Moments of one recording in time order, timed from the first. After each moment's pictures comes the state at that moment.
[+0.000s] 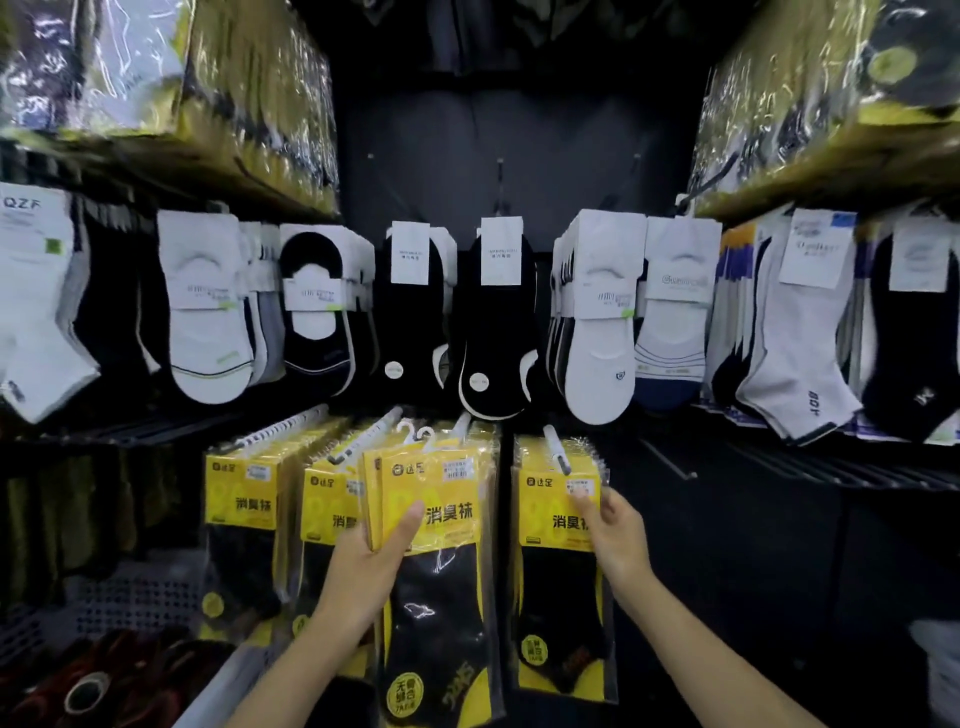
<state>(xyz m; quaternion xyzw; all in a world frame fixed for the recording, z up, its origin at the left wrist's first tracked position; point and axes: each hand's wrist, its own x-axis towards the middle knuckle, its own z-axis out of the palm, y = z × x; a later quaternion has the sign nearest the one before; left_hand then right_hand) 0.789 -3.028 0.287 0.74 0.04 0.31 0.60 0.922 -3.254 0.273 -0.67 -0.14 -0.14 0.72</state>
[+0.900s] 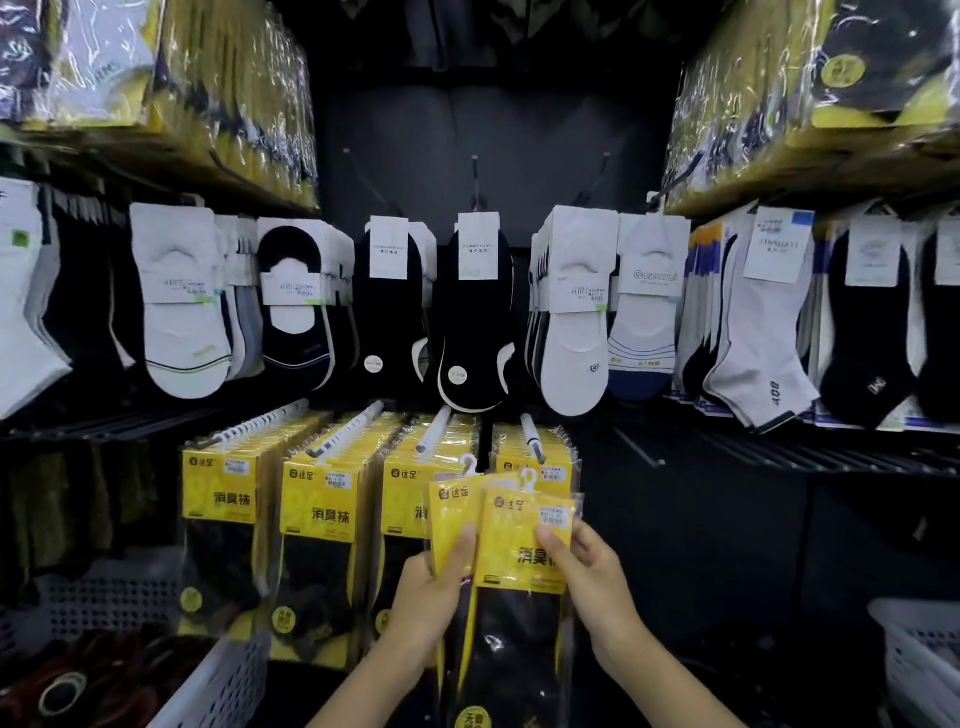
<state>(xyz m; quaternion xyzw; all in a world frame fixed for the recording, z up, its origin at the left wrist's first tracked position) 0.796 -3.103 0.268 0.71 0.06 0.18 0.68 0.841 -3.262 0.268 -0.61 -0.15 -0.01 0.77</state>
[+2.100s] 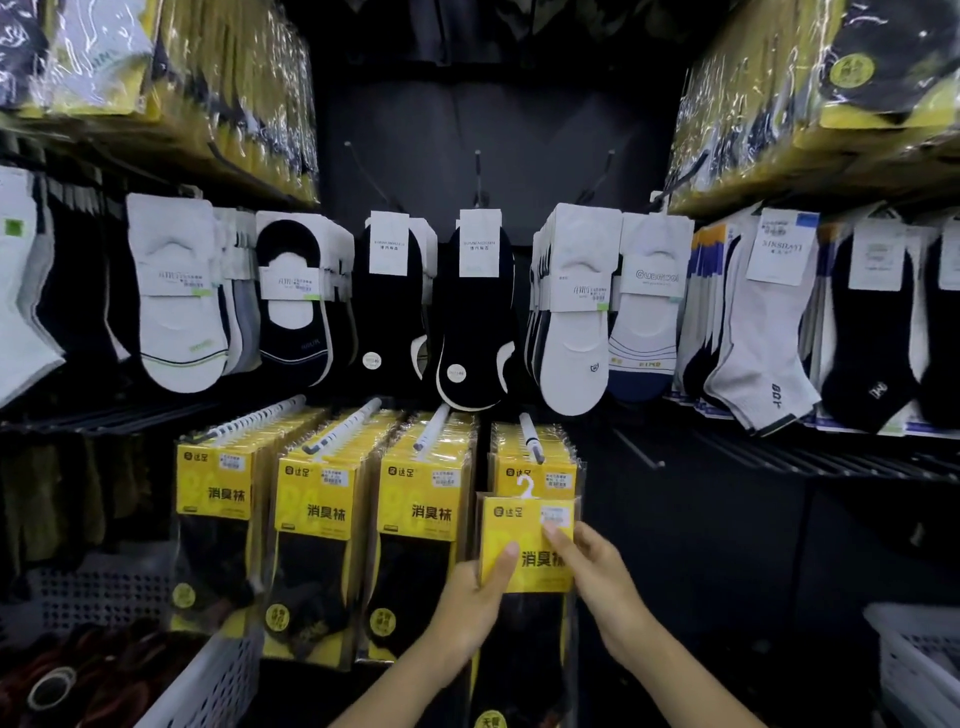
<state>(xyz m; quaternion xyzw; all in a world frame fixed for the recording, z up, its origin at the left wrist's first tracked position) 0.824 -3.128 0.245 0.75 -0.05 0.11 0.64 0.865 -3.274 0.262 -0.67 -0.16 0.01 0.73</state>
